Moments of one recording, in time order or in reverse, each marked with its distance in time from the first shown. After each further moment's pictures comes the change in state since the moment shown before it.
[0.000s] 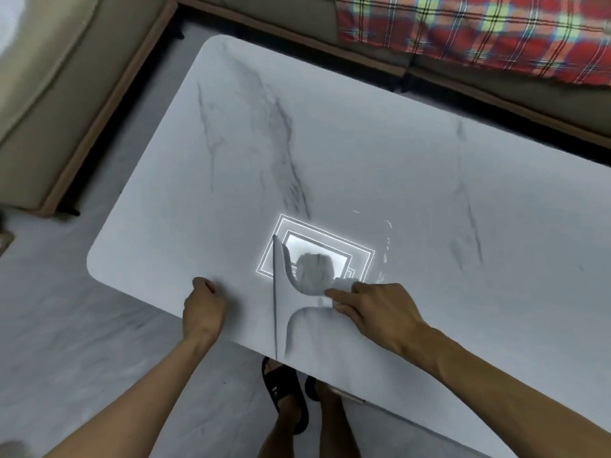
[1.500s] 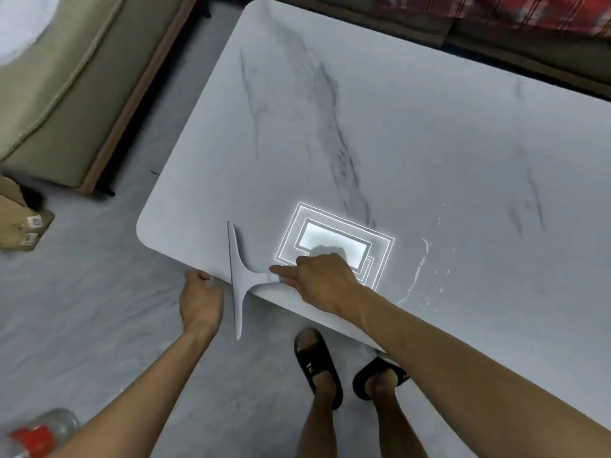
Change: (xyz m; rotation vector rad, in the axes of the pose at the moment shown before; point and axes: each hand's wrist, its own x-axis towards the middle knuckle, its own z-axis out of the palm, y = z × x) left_hand 0.005 -0.091 -0.057 -0.154 0.129 -0.052; right_hand 0.103 -0.150 0.063 0.004 -0.151 -0.131
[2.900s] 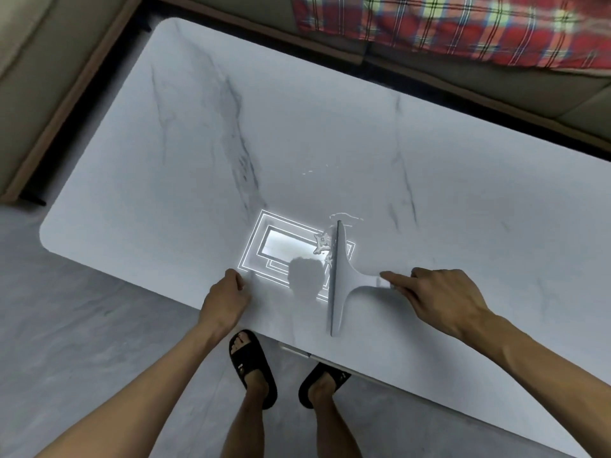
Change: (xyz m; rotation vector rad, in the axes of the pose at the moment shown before) left_hand -0.153 0.094 0.133 0.294 -0.427 0.267; right_hand -0.316 0.226 -0.022 -0.285 0.133 0.335
